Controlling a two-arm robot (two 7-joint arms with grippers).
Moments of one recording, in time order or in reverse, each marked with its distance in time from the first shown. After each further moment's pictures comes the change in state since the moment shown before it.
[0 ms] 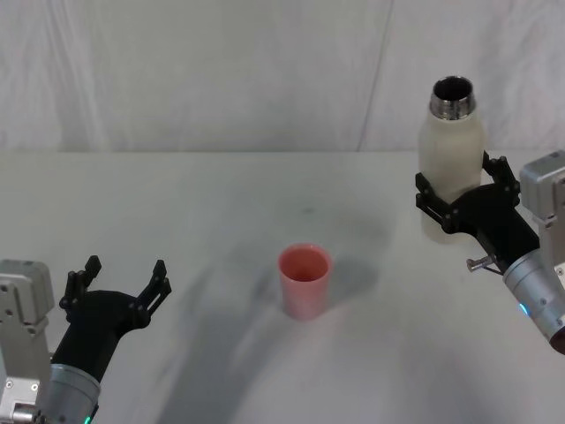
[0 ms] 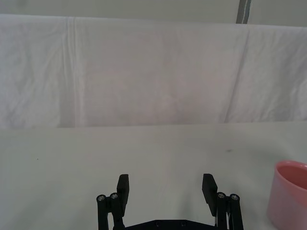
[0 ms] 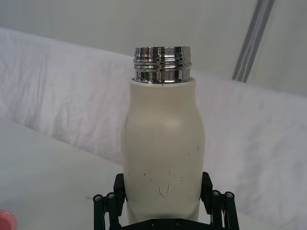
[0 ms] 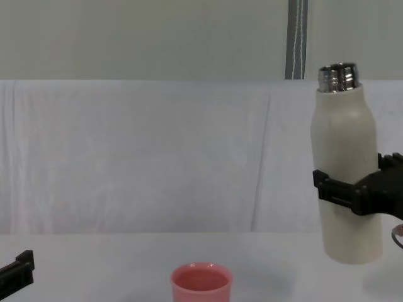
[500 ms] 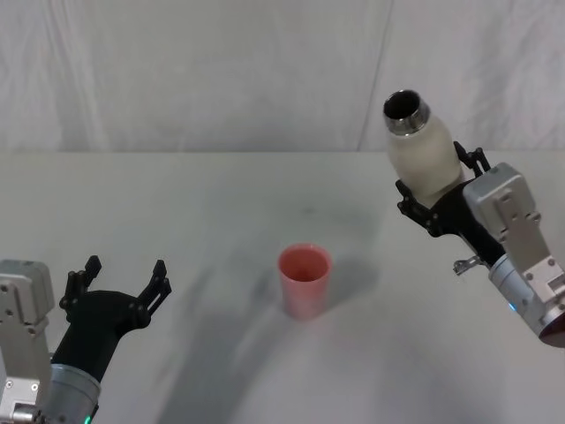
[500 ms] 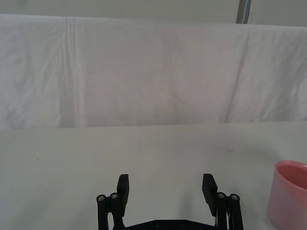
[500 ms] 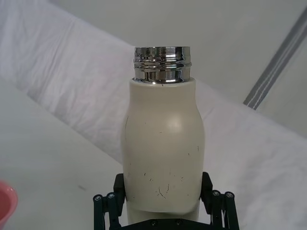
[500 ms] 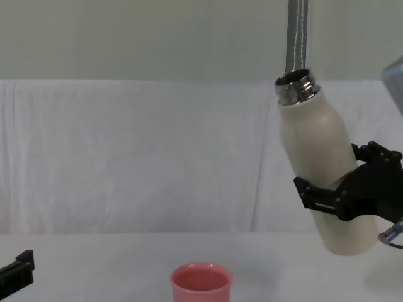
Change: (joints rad) left arm 0.000 0.000 0.000 0.000 0.000 0.000 0.000; right arm 0.031 0.048 -0.075 -0.002 -0.196 -0.019 -0.030
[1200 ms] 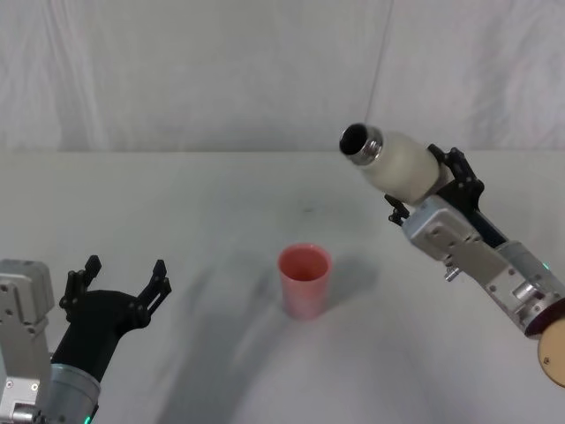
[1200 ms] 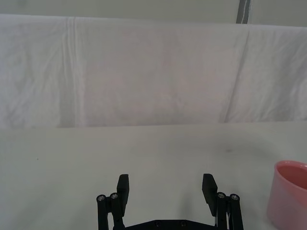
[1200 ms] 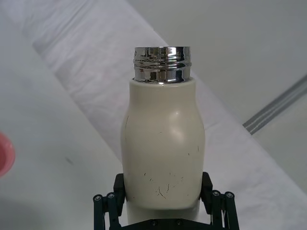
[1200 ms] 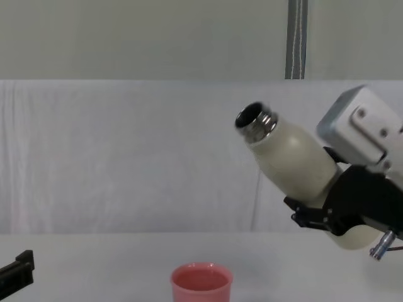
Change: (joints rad) left arm 0.000 0.000 0.000 0.000 0.000 0.000 0.000; right arm 0.049 0.062 -0.103 0.022 -0.262 0.023 -0.074
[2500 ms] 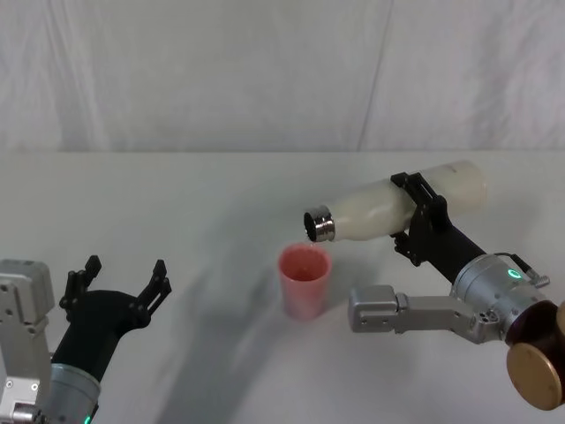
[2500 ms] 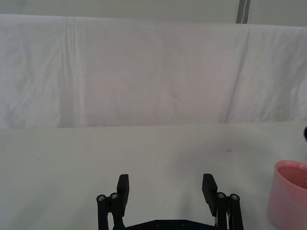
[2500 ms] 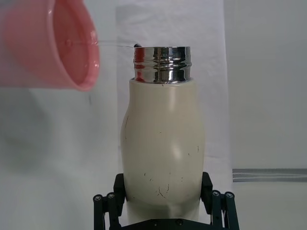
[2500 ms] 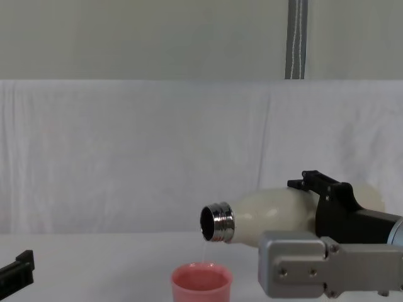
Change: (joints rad) left arm 0.000 0.000 0.000 0.000 0.000 0.000 0.000; right arm 0.102 0.141 -0.243 0.017 -0.512 0.145 -0.023
